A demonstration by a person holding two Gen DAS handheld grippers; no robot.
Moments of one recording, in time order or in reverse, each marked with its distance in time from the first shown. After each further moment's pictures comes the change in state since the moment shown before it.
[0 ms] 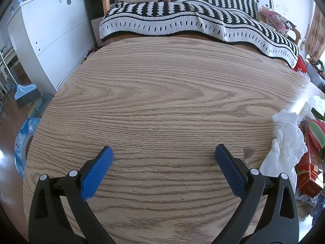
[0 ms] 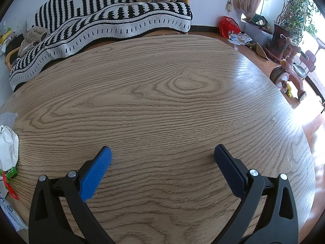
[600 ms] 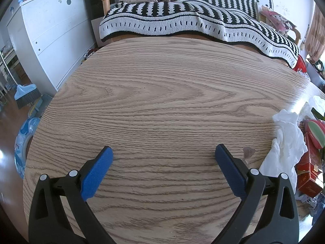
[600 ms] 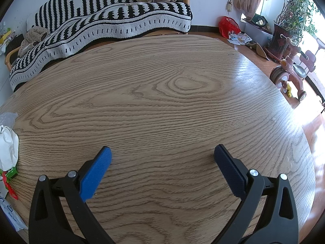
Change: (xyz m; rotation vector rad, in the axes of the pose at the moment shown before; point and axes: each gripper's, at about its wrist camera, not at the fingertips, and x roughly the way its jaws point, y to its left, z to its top) left arm 0.000 0.000 0.000 0.000 0.000 0.000; right arm -0.001 0.000 0.000 0.000 0.000 0.000
